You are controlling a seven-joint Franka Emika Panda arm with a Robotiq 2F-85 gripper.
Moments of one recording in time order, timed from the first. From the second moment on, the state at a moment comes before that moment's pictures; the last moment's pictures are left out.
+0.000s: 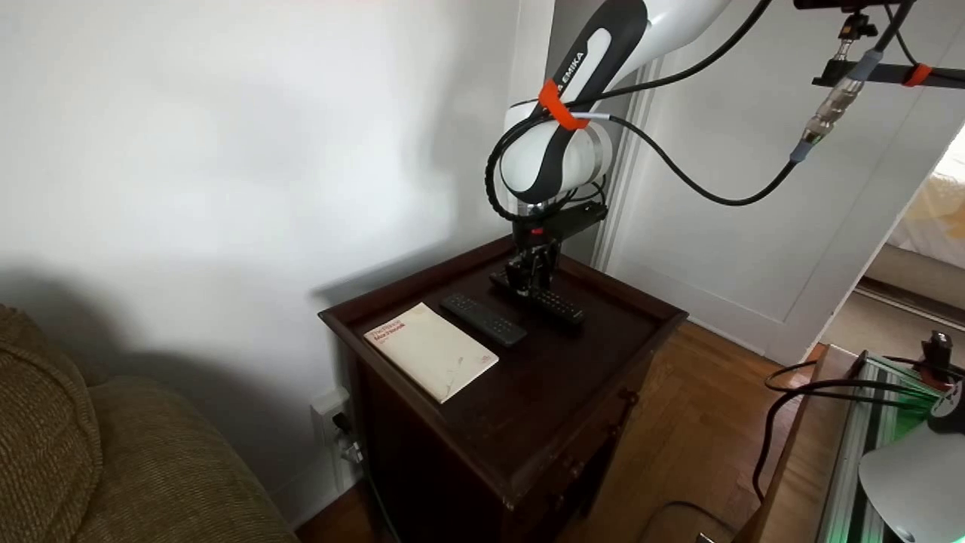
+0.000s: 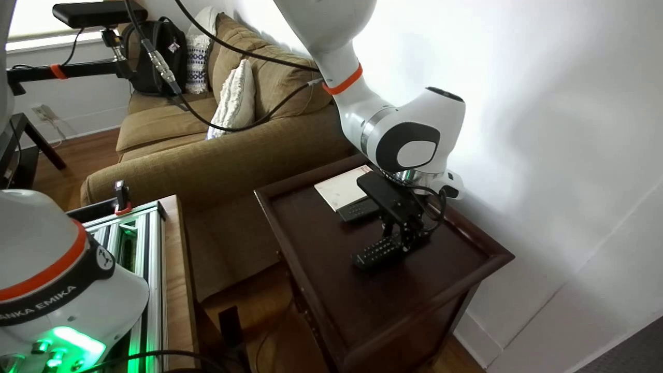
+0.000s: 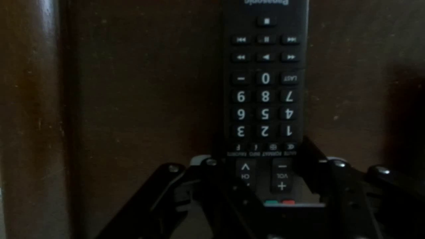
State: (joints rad) arm -0.10 0.73 -0.01 -1.96 -0.10 2.50 -0.08
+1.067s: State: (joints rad) arm -0.02 0.59 -0.07 -2.04 -0.11 2.49 0.04
